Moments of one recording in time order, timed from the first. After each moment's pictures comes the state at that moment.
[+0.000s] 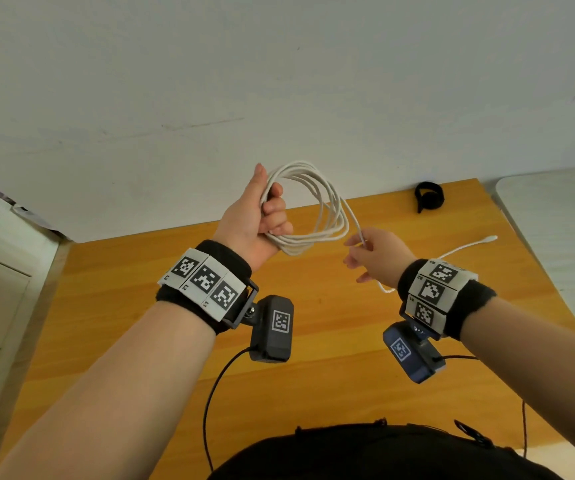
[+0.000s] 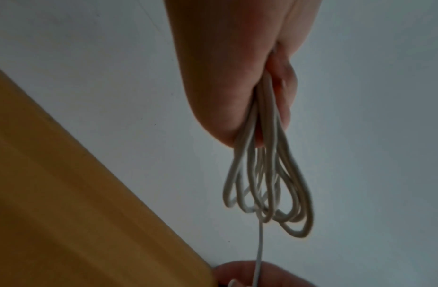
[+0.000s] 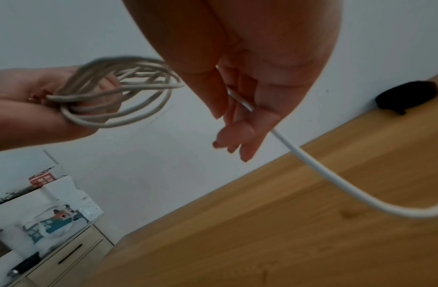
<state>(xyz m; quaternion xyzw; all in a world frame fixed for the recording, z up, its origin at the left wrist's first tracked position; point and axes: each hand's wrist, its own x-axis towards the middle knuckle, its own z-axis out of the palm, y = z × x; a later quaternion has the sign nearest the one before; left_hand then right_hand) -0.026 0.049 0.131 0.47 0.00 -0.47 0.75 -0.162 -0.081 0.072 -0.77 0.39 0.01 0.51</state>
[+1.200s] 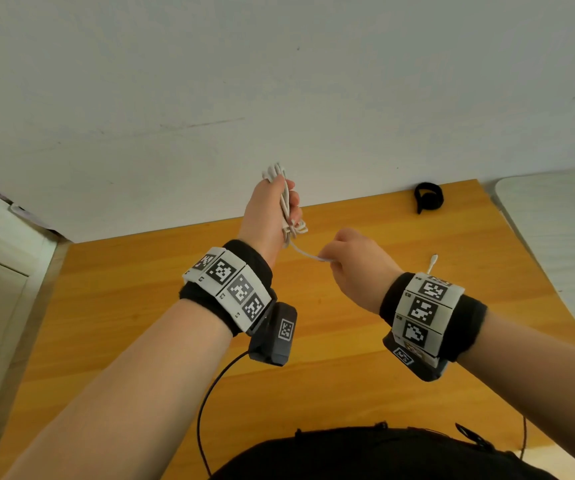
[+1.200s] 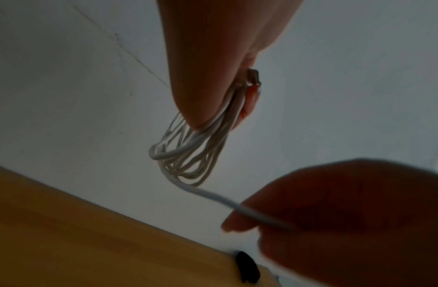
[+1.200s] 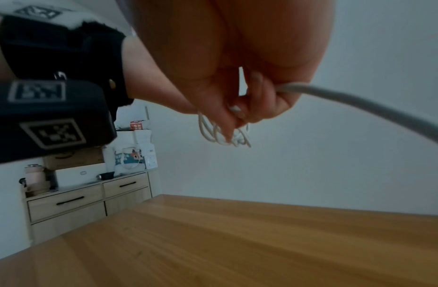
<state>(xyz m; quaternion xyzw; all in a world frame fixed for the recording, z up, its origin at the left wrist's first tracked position) -0.036 0.026 0.124 0.59 -0.08 -0.34 0.72 -0.161 -0.047 0.095 -0.95 0.20 0.04 0.24</state>
